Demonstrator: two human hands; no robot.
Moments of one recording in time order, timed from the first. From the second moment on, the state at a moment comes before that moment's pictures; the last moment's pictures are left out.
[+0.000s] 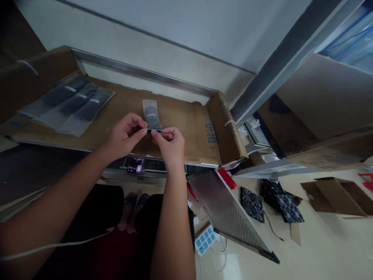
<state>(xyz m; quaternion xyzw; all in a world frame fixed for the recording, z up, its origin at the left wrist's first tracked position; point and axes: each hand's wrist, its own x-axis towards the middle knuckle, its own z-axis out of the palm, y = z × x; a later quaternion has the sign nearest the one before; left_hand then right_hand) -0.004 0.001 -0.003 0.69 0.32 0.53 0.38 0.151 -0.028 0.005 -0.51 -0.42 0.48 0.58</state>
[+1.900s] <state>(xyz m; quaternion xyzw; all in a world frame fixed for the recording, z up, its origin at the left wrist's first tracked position) -0.031 0.014 0.004 0.81 0.41 0.38 0.17 0.161 -0.036 0.018 -0.54 -0.70 0.25 0.39</state>
